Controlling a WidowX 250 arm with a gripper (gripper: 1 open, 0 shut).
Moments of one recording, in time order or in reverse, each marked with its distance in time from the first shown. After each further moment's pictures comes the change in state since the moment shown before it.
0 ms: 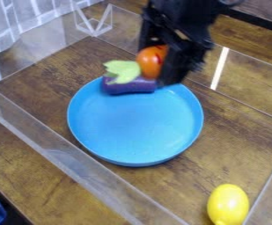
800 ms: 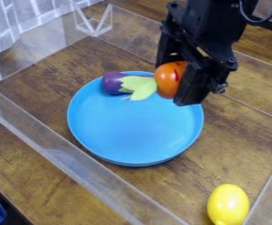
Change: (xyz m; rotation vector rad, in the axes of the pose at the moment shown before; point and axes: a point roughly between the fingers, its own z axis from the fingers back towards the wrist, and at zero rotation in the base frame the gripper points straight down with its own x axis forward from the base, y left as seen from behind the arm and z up) arm 0.001 -0.057 0.009 -0.032 0.022 -0.139
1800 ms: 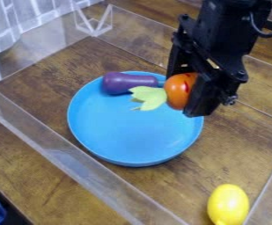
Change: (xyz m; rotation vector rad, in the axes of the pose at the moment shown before) arm 0.007 -0.011 -0.006 -0.032 0.005 -0.050
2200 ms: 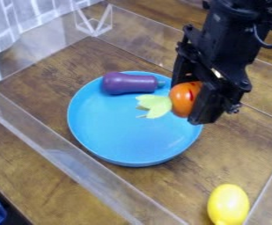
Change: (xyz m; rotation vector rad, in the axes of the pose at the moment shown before) arm 0.004 -0.003 -0.008 -0.016 0.020 -0.009
